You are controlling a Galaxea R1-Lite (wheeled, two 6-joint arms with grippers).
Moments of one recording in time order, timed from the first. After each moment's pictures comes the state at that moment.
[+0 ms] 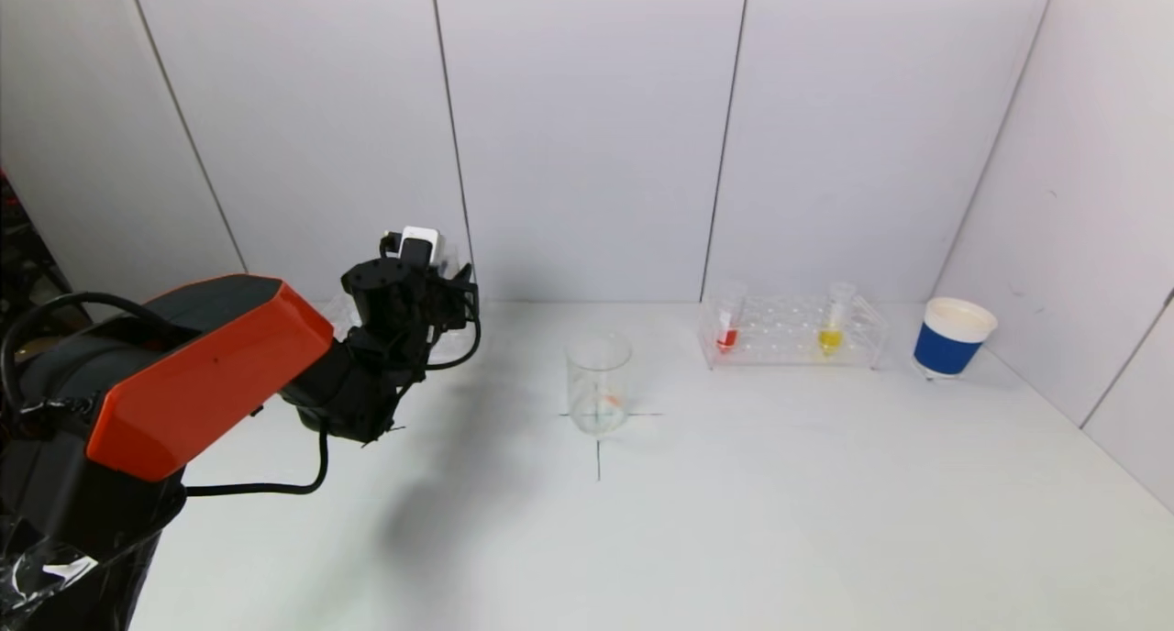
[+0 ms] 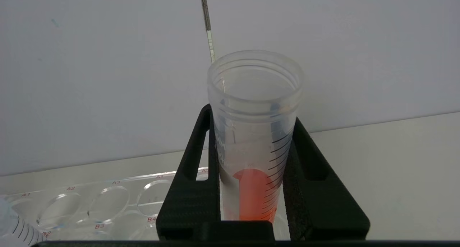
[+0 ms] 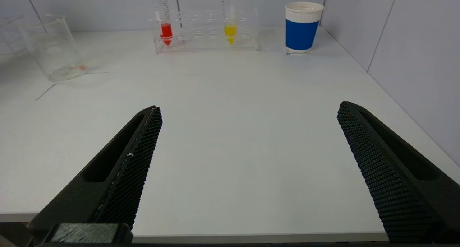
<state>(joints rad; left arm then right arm) -0.25 2.38 -1.22 -1.27 0.13 0.09 0.00 0.00 -0.01 0.00 -0.02 0.04</state>
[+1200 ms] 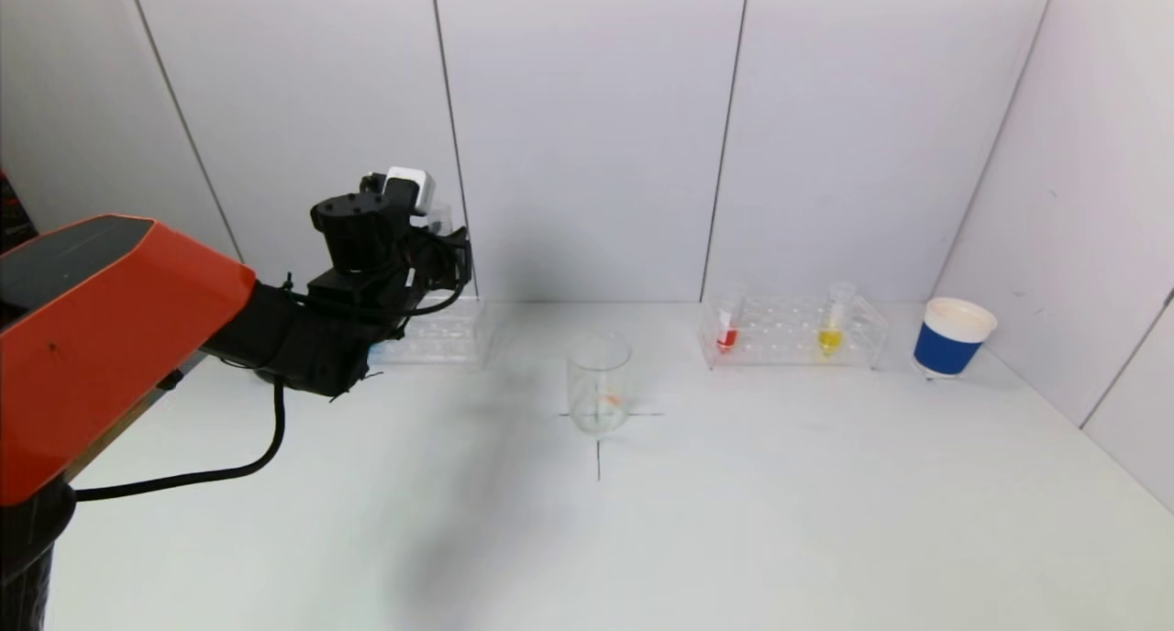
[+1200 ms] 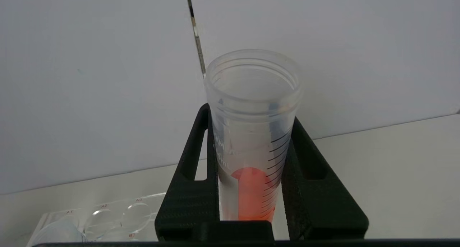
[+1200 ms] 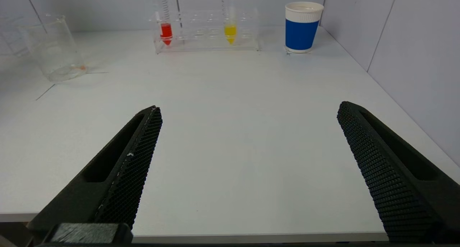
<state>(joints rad) -0.27 2.17 -1.24 -0.99 0.11 0.09 0.00 0.00 -0.01 0.00 -0.02 0.04</state>
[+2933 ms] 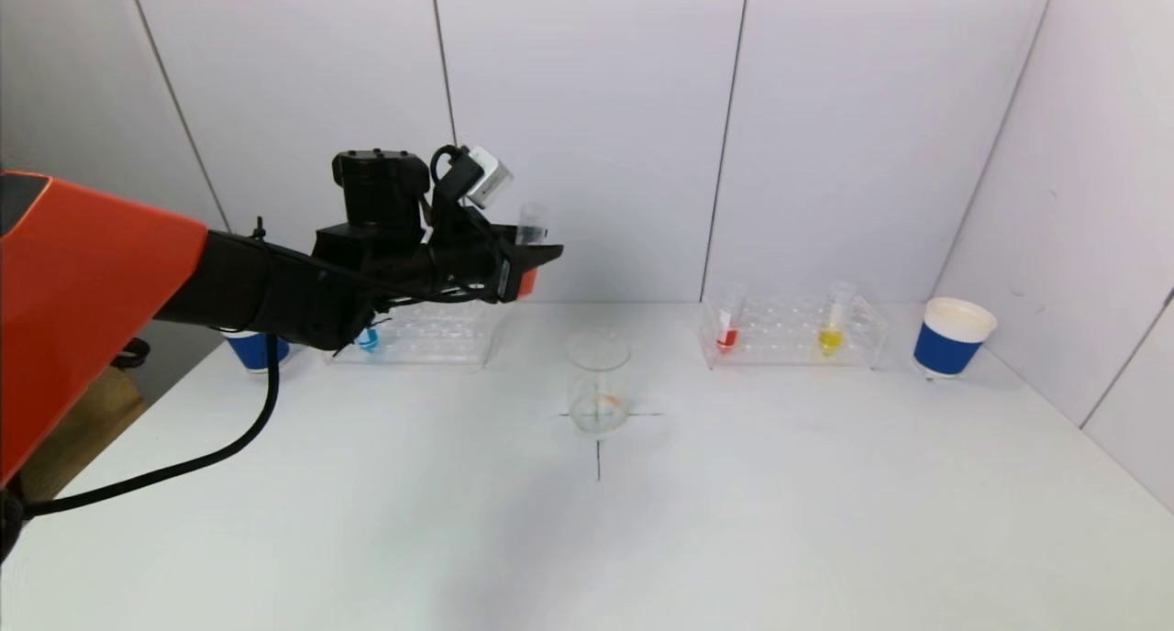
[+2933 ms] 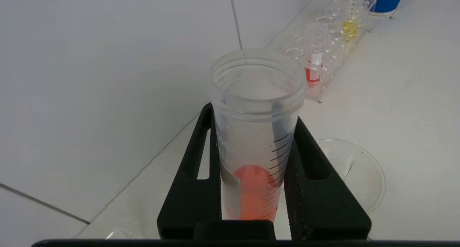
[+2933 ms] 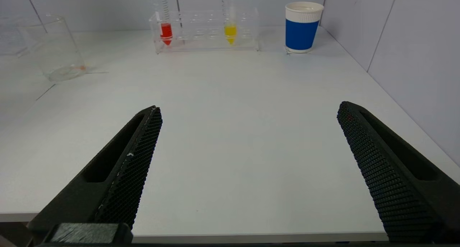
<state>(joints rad) -0.33 2.07 -1.38 -0.59 -0.55 0.29 0.00 0.00 -0.01 0.00 -0.02 0.04</state>
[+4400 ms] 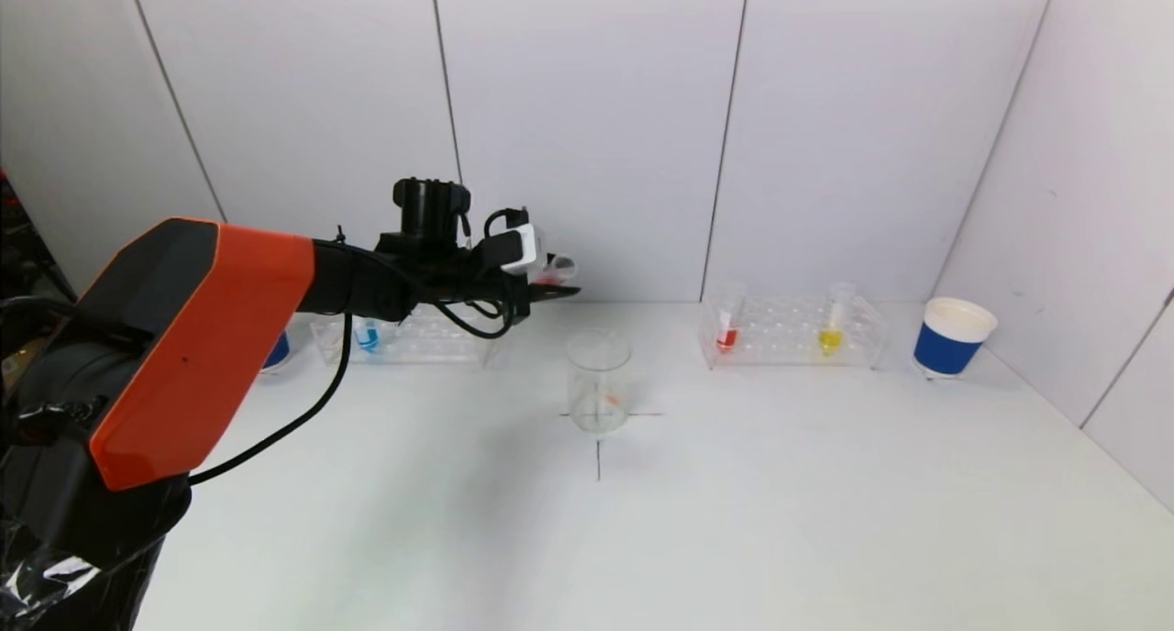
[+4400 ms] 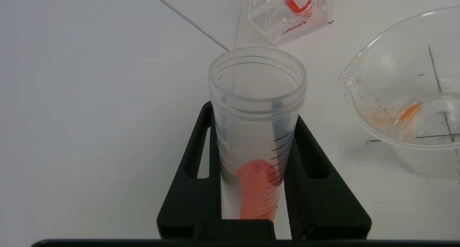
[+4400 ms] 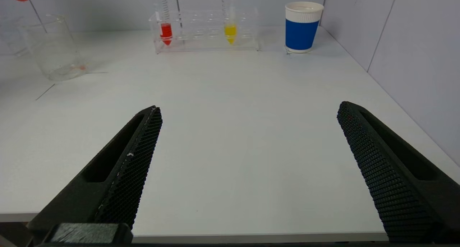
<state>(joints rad) -0.29 2.37 -1.82 -0.26 -0.85 1.05 0.00 0.00 -0.01 0.00 -0.02 0.04</state>
